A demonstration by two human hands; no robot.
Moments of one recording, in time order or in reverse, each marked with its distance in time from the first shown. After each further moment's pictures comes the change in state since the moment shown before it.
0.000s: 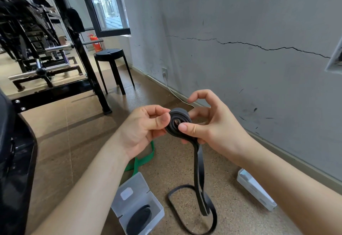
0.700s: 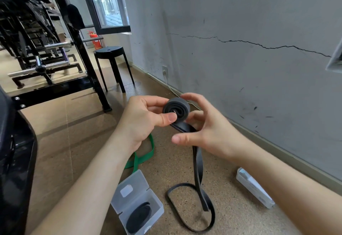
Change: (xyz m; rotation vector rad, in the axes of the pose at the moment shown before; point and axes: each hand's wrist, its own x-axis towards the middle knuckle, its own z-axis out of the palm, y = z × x) left_hand -0.005 0.012 0.013 0.400 0.211 0.138; right_hand 0.000 0.010 0.004 -0.322 -0.081 0.003
